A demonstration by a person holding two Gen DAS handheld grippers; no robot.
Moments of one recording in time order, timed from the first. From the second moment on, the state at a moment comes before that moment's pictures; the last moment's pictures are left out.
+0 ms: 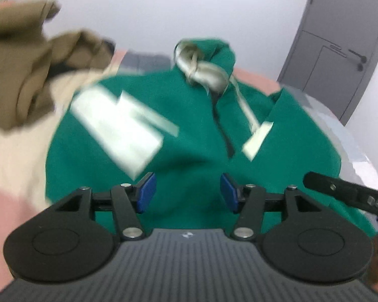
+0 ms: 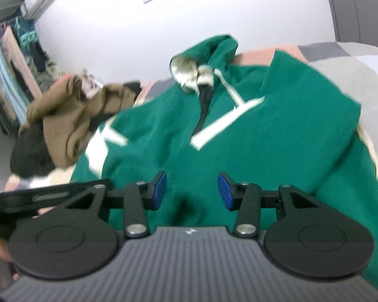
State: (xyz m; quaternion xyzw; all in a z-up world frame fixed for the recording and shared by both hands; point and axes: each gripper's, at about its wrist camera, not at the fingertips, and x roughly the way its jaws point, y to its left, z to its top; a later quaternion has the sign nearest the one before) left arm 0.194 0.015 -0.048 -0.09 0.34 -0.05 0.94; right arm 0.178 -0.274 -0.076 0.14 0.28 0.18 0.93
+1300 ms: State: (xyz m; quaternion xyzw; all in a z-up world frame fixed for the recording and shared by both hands) left arm 0.609 0.020 -0.042 -0.12 0.32 -0.11 0.93; right arm 0.605 -0.240 -0.052 0.10 0.24 0.13 0.96
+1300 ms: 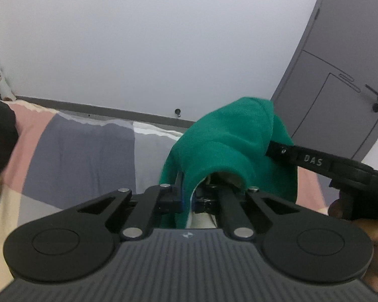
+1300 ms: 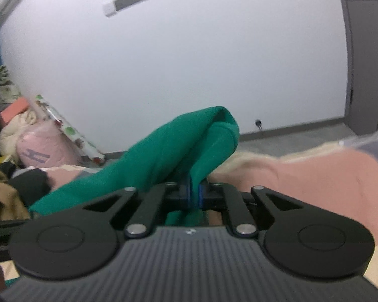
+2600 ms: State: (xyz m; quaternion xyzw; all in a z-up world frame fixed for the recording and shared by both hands) left arm 0.097 -0.021 -0.021 -0.14 0.37 -0.16 0.90; right arm 0.123 -0.279 -0.038 0.04 0.21 0.24 0.95
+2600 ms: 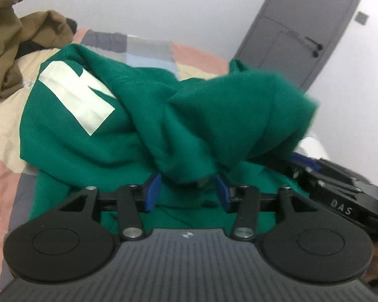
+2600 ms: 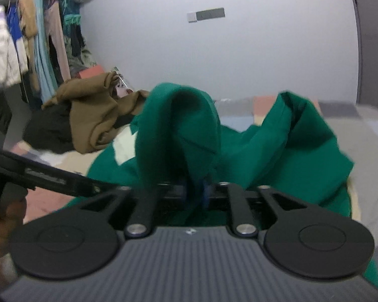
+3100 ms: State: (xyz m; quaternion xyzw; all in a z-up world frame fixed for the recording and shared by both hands) left arm 0.106 0.026 -0.019 -0.23 0.35 -0.13 0.90; right arm 0.092 -0.304 -0.024 0.11 0.14 0.23 0.96
